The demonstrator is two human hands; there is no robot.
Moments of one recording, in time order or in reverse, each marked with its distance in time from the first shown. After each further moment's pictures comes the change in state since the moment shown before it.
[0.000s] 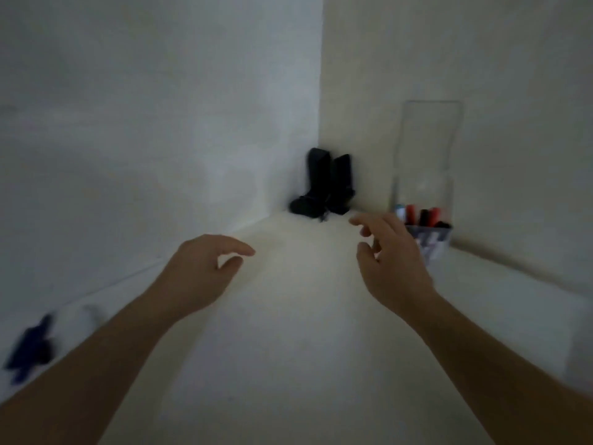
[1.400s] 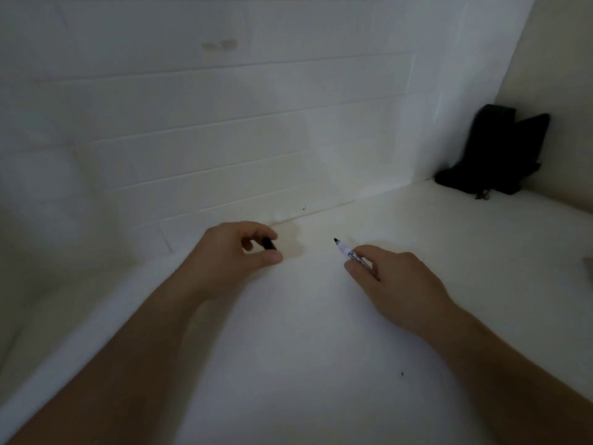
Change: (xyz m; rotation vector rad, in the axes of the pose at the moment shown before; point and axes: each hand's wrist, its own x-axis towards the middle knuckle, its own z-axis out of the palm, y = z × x) left_hand -0.099 -0.125 -0.095 -0.071 -0.044 -0.466; right_hand -0.038 -0.128 0.160 -0.072 -0.603 -0.045
